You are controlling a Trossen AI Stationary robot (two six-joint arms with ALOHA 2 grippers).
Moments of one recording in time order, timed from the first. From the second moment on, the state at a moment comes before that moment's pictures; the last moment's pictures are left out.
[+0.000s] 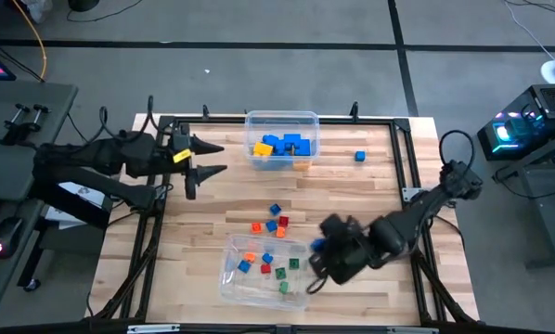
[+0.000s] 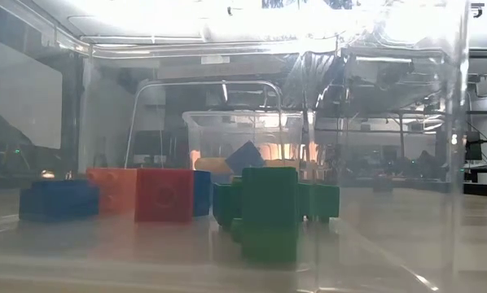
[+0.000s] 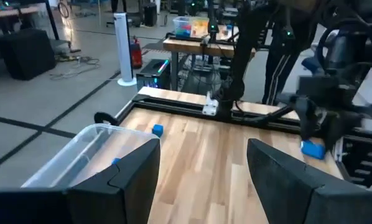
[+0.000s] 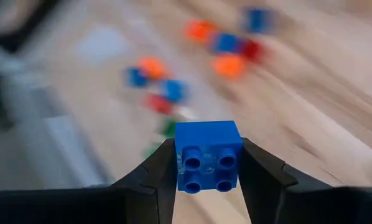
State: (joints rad) left arm -0.12 0.87 1.10 -0.45 -0.34 -0.11; right arm 0.59 1.70 1.62 -1.05 0.42 1.37
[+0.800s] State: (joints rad) left arm 0.01 1.28 1.23 -0.70 -0.19 -0.22; right arm 0.47 1.78 1.91 -1.08 0.39 0.86
